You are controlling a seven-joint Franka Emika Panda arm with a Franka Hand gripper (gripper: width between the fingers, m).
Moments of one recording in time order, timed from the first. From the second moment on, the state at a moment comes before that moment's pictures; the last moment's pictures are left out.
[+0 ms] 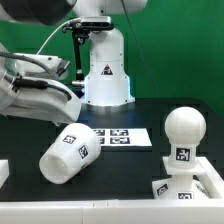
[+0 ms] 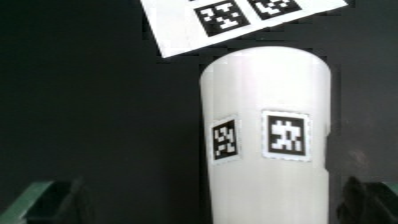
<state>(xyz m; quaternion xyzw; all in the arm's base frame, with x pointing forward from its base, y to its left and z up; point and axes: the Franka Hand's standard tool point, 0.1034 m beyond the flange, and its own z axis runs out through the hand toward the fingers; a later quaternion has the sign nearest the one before) 0.546 -0.149 0.111 -0.89 0.18 0.42 0.07</state>
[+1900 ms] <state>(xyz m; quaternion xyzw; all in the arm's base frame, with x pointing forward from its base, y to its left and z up) 0.537 -0.163 0.049 -0.87 0.25 0.43 0.06</state>
